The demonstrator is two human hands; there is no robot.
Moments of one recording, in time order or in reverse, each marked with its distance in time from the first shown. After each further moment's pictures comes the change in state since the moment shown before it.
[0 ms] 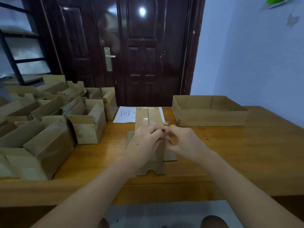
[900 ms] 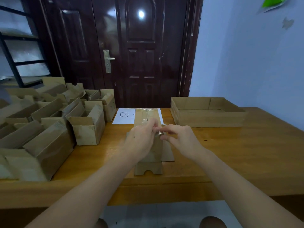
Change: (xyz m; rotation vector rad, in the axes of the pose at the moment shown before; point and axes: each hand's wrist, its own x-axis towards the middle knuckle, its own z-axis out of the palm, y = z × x) left_hand 0.018 0.010 -0.019 -0.043 -0.120 -0.332; right_hand 0.007 -0.002 -0.002 0.145 0.044 0.121
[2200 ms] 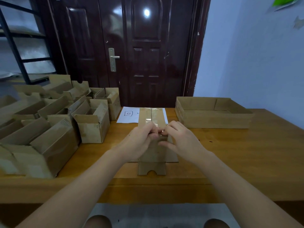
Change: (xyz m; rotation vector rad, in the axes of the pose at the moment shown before) left_hand -0.006 -0.031 -0.018 -0.268 -0.303 -0.006; right_hand 0.007 0.003 0.019 -0.319 0.031 -0.234
